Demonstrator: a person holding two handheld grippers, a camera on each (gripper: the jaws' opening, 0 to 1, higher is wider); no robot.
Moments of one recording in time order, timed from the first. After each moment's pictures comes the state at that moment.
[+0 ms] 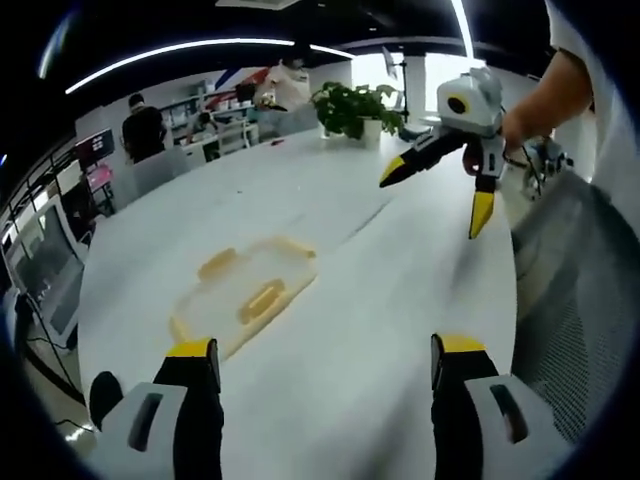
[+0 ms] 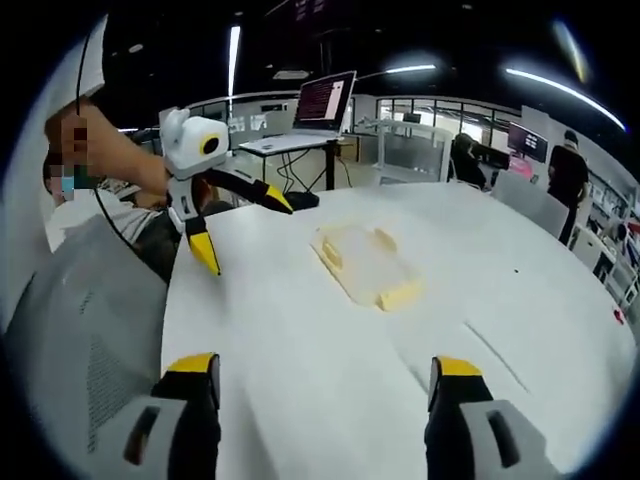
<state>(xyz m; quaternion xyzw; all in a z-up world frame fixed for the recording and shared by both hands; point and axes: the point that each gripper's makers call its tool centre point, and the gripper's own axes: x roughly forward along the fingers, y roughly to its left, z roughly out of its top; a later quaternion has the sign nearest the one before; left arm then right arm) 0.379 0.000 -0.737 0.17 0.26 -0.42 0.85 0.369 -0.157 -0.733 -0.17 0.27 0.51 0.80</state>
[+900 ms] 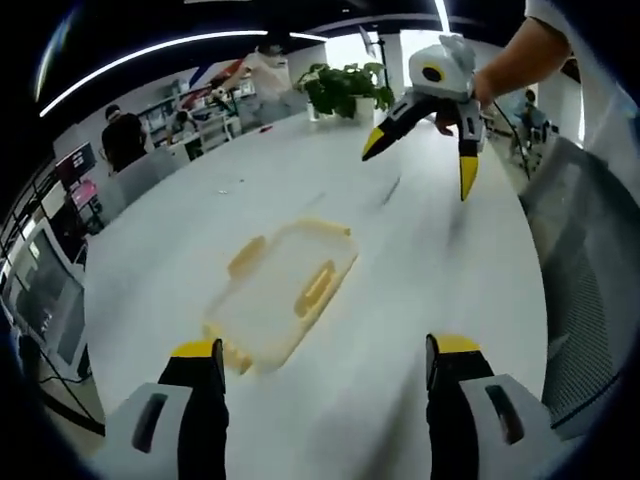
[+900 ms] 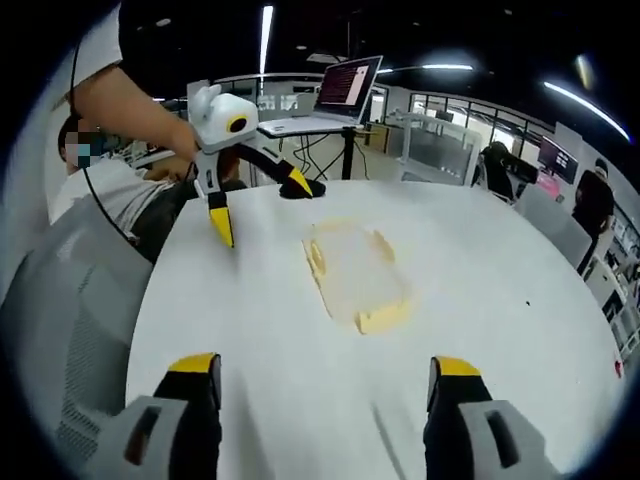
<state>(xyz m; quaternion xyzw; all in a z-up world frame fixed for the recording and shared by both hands) 0.427 0.036 -0.749 0.22 0.28 -0.45 0.82 0.418 -0.142 -0.739 -0.23 0.27 0.55 0.76</state>
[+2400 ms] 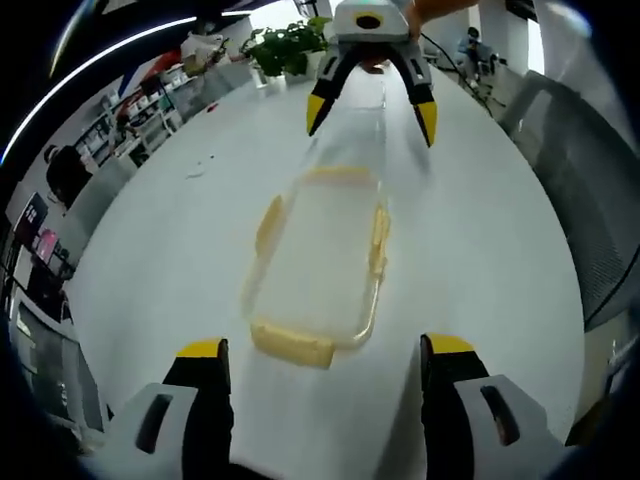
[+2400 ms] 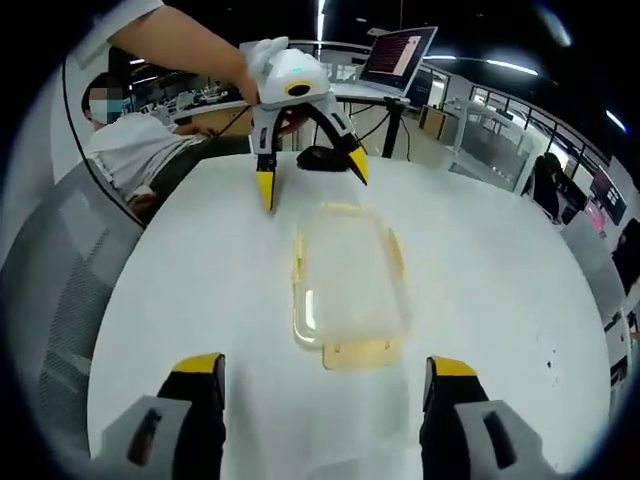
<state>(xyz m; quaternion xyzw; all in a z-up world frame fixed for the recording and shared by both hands) 0.487 0.068 -0.776 0.35 0.30 -0.52 0.71 0.469 -0.105 -0.767 -0.31 0.29 0.61 0.66</state>
